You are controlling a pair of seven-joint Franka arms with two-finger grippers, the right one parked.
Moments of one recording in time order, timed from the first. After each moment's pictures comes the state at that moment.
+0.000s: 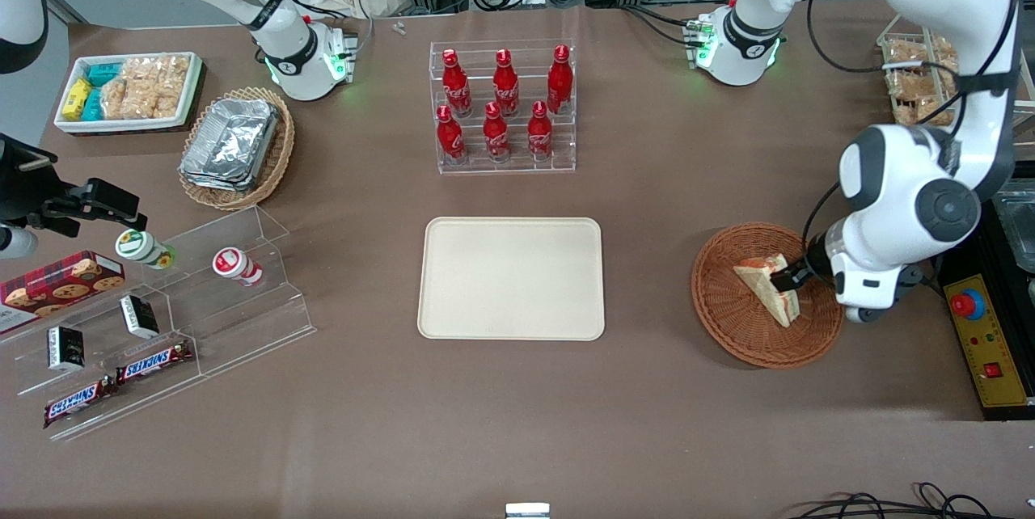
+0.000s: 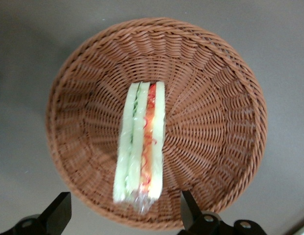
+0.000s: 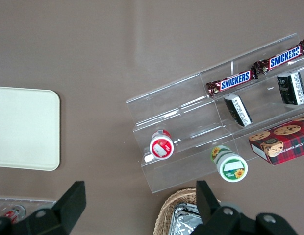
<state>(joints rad) -0.01 0.32 -0.06 -1.94 0.01 2.19 -0.72</state>
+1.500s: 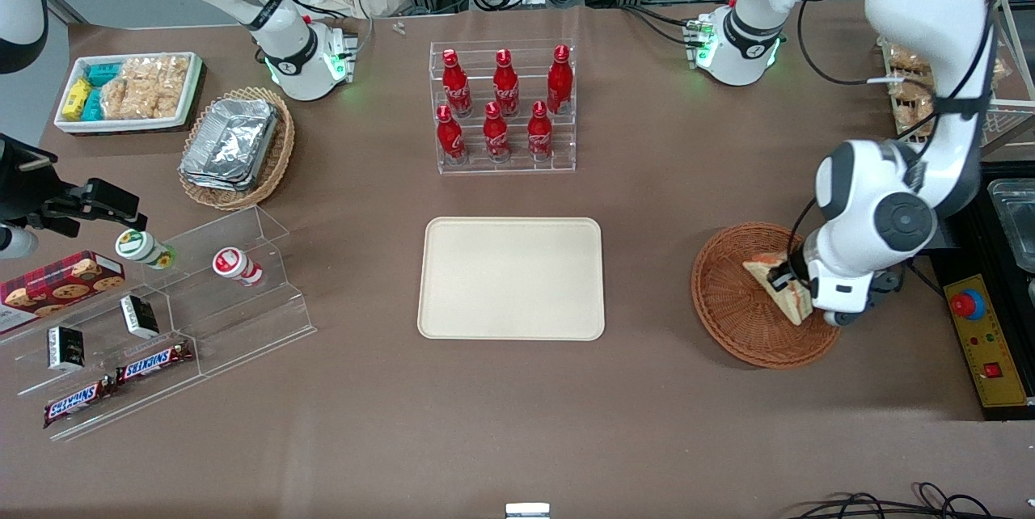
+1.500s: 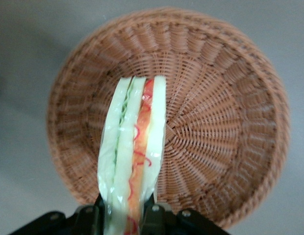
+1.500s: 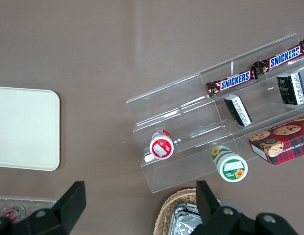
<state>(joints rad) -0.04 0.29 -0.06 -1.92 0.07 2.10 -0.71</state>
